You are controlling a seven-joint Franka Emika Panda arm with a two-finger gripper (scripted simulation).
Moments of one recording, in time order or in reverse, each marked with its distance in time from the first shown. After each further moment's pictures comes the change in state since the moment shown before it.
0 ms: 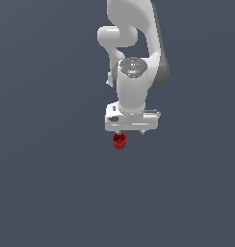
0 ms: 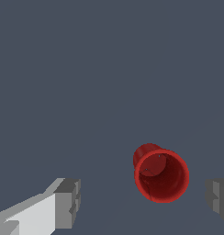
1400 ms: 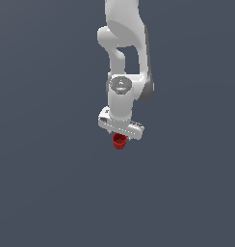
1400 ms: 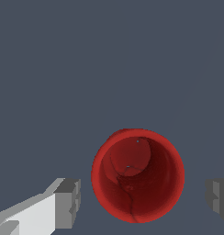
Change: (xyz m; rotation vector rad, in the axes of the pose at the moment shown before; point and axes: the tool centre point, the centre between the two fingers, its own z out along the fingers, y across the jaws) arm -0.034 0.047 0.069 -0.056 0.002 0.386
